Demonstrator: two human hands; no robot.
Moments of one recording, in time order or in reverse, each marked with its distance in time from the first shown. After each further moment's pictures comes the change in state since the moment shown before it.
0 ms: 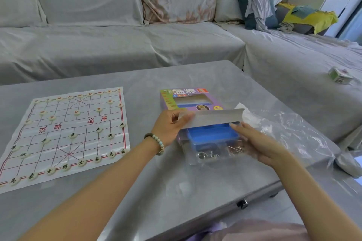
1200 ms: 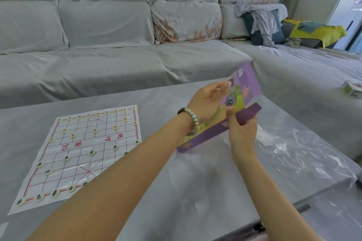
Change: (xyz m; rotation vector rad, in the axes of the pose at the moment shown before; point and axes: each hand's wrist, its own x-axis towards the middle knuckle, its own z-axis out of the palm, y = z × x) left_hand 0.040 0.112 0.015 -0.081 -0.129 0.031; right_hand 0.035 -0.040 0.102 0.168 0.664 -0.667
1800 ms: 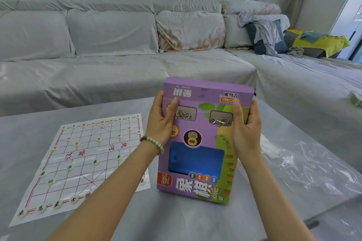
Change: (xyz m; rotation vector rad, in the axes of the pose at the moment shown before) left_hand -0.033 -0.034 -0.077 0.051 0.439 0.255; right_hand 0.004 -0.034 0.019 -0.006 -0.214 -0.326
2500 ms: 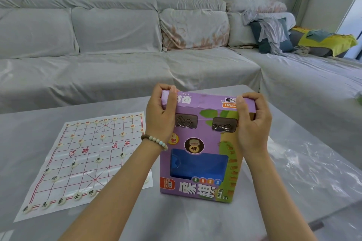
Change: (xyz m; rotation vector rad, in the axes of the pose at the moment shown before) left_hand 0.003 0.013 0.000 0.115 0.166 0.159; right_hand 0.004 -0.010 0.005 -0.079 0.037 -0.143
